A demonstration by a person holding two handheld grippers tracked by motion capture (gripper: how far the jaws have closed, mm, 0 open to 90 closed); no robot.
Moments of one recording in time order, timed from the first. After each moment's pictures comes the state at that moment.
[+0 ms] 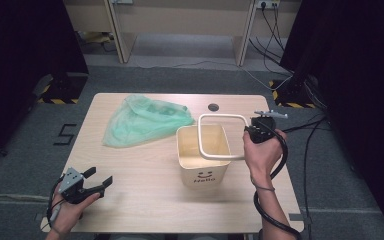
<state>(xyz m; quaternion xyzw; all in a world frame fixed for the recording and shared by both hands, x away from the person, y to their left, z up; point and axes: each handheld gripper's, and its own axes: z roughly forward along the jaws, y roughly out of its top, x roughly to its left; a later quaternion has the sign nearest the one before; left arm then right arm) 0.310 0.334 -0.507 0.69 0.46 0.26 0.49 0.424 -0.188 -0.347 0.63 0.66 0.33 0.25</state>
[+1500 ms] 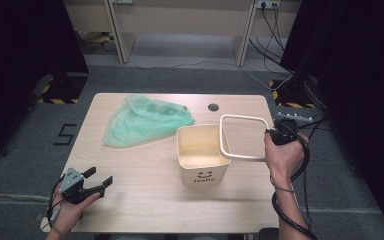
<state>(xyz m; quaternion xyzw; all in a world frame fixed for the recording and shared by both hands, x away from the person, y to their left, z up) 0.310 0.334 -0.508 0.69 0.46 0.26 0.48 0.421 -0.243 -0.352 0.66 0.63 0.31 0.26</state>
